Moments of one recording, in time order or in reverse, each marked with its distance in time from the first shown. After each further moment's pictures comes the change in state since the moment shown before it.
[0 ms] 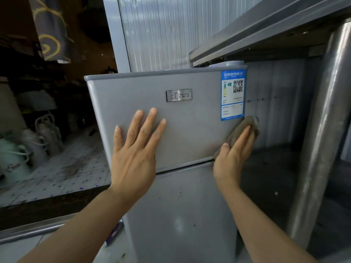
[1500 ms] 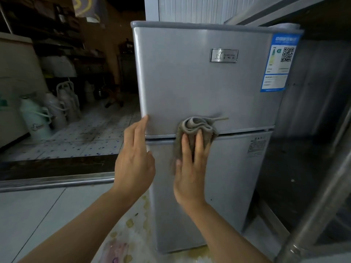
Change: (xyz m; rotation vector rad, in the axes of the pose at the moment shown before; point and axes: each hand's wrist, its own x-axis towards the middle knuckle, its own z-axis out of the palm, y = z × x) left_hand -0.093 -0.027 0.005 -0.475 0.023 -0.404; right_hand -0.161 -0.006 0.040 -0.122 -0.346 -0.611
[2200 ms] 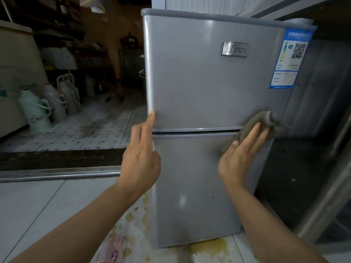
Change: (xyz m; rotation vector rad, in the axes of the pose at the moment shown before) left_hand -0.006 -0.011 0.007 -0.017 -0.087 0.001; right_hand 0.037 0.059 -0.041 0.000 0.286 0.423
